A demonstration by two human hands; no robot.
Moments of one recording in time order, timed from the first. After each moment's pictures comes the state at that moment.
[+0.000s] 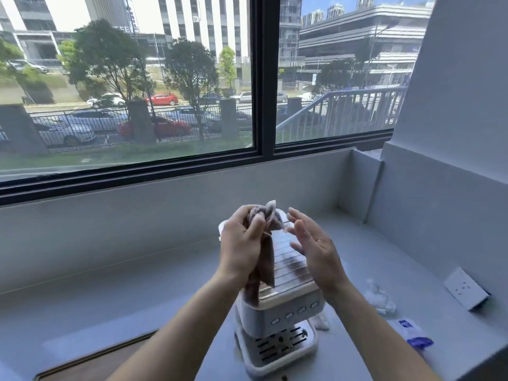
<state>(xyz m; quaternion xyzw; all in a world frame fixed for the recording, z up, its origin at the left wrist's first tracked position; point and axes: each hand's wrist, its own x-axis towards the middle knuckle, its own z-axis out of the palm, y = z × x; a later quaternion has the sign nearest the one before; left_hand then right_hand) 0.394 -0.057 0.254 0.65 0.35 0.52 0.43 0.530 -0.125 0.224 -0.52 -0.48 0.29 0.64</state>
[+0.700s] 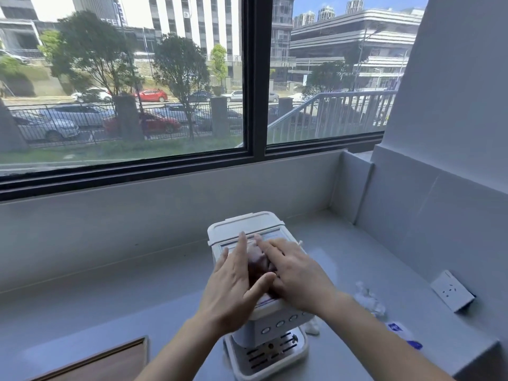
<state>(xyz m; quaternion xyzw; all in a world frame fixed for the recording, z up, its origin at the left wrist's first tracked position) 0.371 -0.057 0.182 0.89 0.35 0.21 0.19 0.546 -0.114 0.192 -0.67 -0.72 0.02 0.21</state>
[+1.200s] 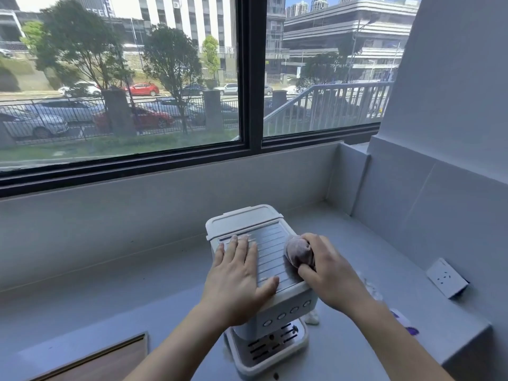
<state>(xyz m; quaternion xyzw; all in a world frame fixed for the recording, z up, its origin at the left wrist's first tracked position) 0.380 -0.054 0.183 0.91 0.40 0.06 0.03 0.575 -0.149 0.186 -0.75 -0.57 0.08 0.32</state>
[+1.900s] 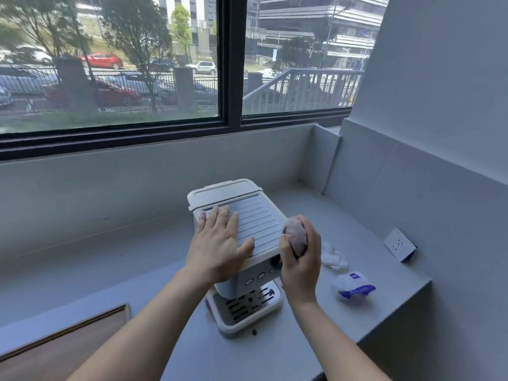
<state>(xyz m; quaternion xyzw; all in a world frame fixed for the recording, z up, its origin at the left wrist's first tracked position) 0.377 -0.056 0.181 0.91 0.39 0.12 0.07 0.511 -0.163 0.131 -0.67 -0.36 -0.04 0.66</state>
